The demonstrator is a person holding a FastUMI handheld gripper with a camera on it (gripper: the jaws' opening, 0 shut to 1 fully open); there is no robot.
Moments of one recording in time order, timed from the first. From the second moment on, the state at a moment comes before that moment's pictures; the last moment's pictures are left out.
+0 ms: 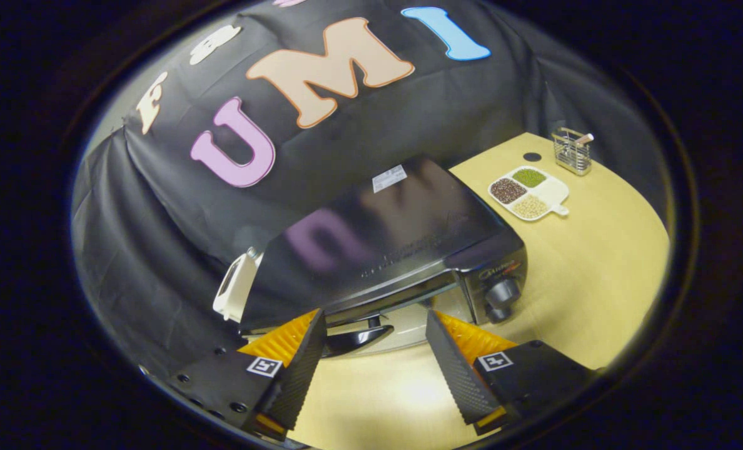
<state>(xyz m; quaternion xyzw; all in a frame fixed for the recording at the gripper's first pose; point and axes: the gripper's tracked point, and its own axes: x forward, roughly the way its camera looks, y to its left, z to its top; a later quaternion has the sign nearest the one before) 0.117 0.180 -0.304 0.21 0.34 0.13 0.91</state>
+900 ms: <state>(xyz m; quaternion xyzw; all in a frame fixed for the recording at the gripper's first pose) 0.108 0.178 -0.195 0.21 0.26 0.18 0.93</state>
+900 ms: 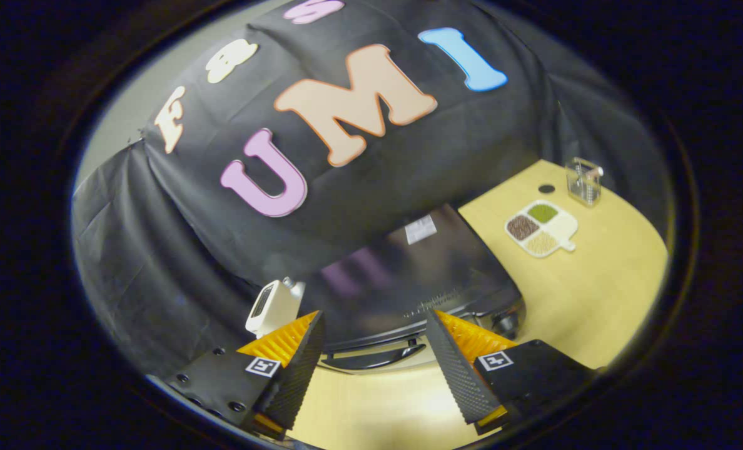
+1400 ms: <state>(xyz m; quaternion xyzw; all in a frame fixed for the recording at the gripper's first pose) 0.083 0.170 -0.064 0.06 0.07 0.19 0.98</state>
